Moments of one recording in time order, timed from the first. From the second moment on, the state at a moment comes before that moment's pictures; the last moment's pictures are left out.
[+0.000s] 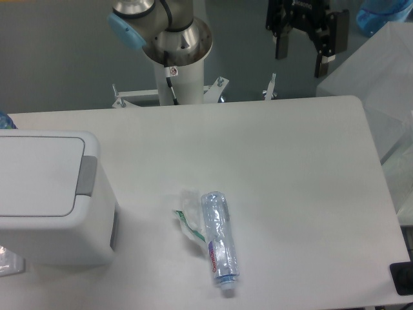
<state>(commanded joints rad) 2.80 -1.52 -1.41 -1.43 1.29 1.74</state>
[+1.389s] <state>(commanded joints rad) 2.44 -1.66 -1.43 -1.08 1.16 0.60</state>
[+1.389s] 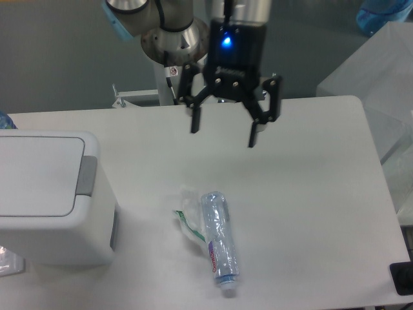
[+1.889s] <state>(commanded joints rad) 2.37 -1.66 -1.52 -1.05 1.16 0.45</state>
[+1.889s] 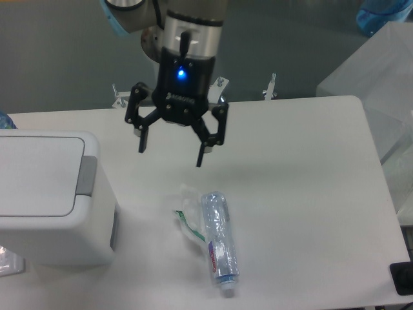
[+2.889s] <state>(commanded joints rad) 2.27 -1.72 -1.56 -1.00 1.16 0.35</state>
